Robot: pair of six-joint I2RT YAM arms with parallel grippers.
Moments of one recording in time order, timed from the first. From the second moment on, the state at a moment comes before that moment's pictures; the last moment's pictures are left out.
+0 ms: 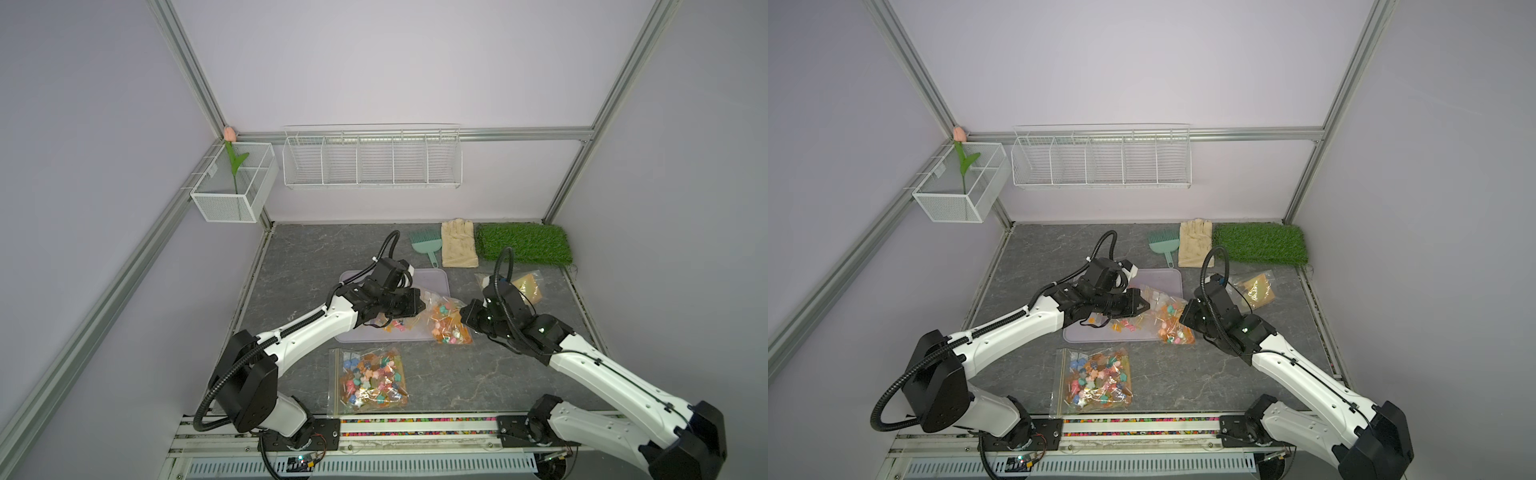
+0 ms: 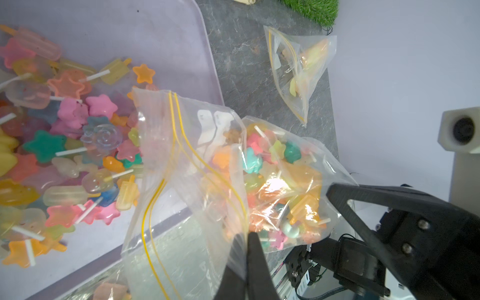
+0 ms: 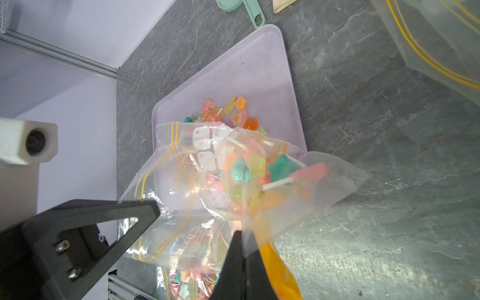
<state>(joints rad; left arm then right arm) -0.79 1.51 1.12 -0.38 0.35 -0.73 0.67 1.03 0.81 -0.54 0.05 0.98</state>
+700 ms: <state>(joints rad) -0.91 1.80 1.29 -0.32 0.43 -0.74 0.43 0.87 0.47 -0.57 -0.03 1.00</state>
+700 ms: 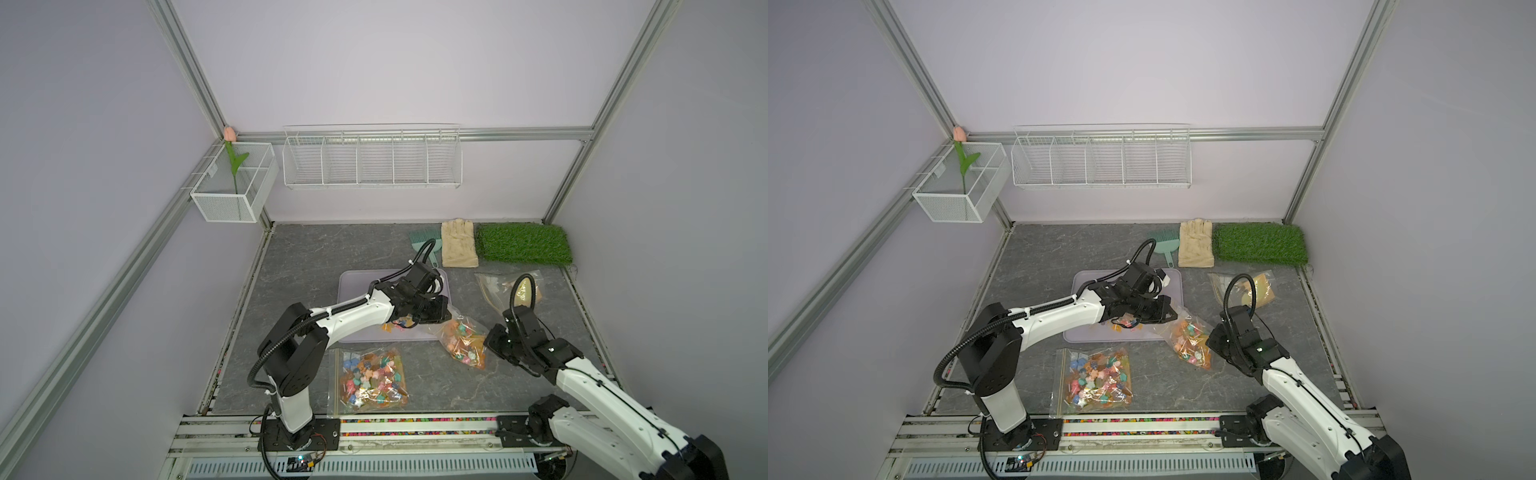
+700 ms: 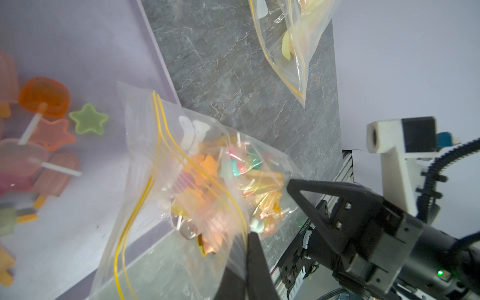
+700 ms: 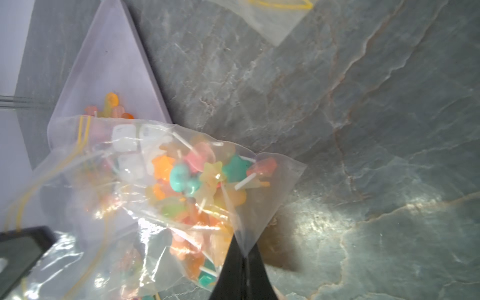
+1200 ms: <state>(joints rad) -0.93 1.84 1.33 -0.32 0.43 -0.75 0.37 0.90 0.39 -0.45 -0.10 0.99</state>
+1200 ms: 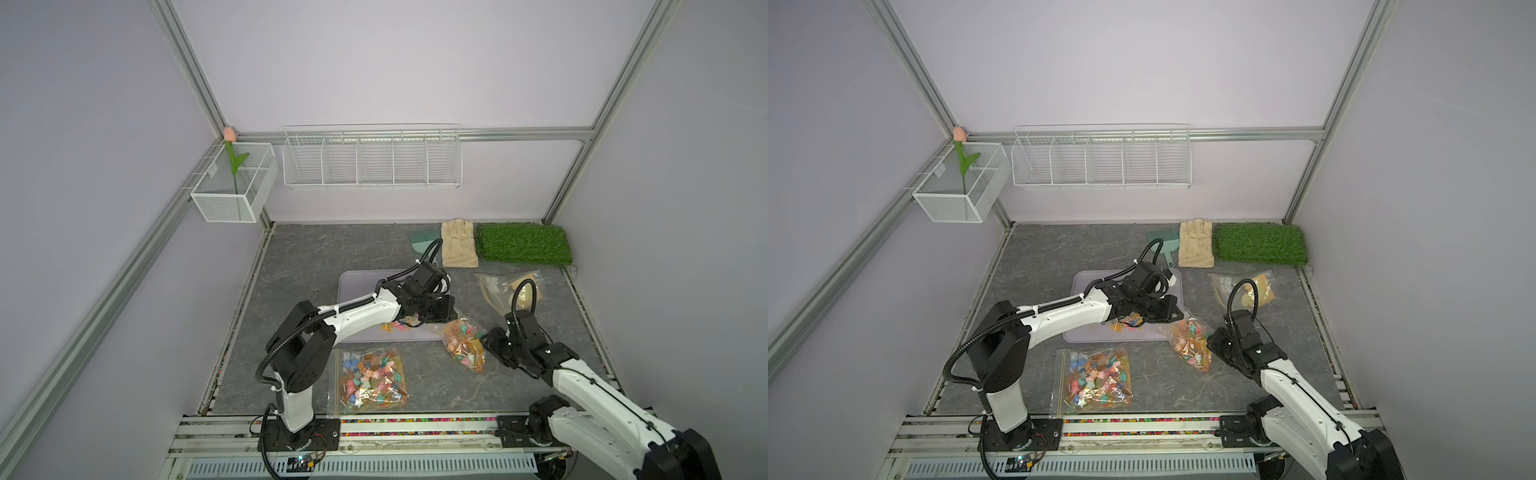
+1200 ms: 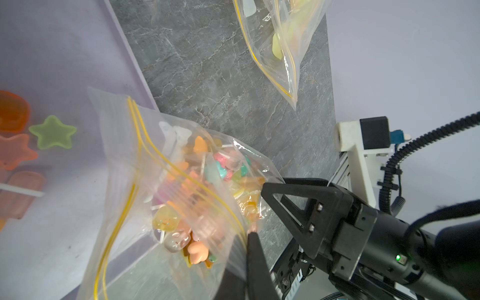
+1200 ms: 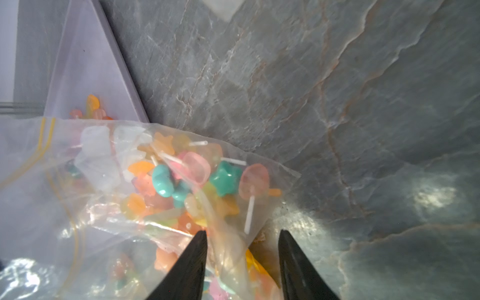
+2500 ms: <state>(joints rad) -0.91 1.83 1.35 -0.35 0.38 -0.75 0.35 0.88 0.59 -0.44 -0.16 0.93</state>
